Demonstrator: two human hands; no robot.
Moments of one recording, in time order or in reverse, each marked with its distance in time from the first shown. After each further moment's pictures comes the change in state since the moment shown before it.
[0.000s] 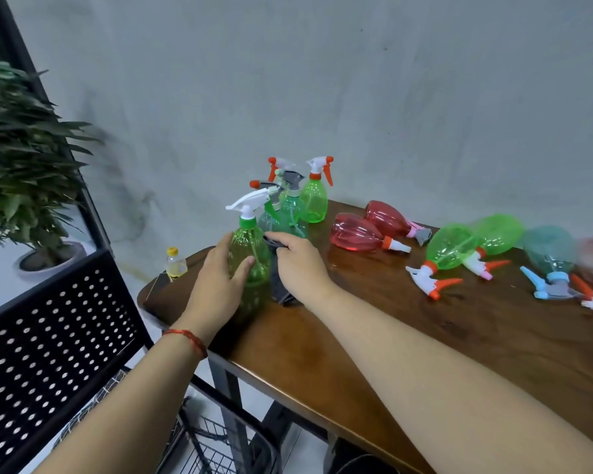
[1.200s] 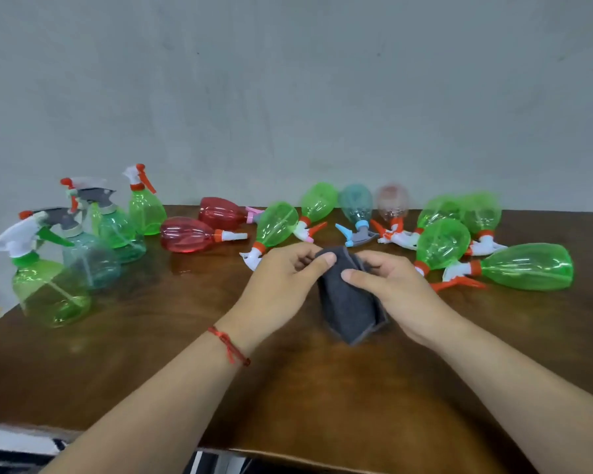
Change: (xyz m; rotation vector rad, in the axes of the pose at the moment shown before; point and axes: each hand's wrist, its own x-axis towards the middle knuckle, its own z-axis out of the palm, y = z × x) left_hand -0.123 0.293 0.214 -0.418 -0.615 0.378; right_hand -0.221 0.102 -0.354 0.272 0.272 0.134
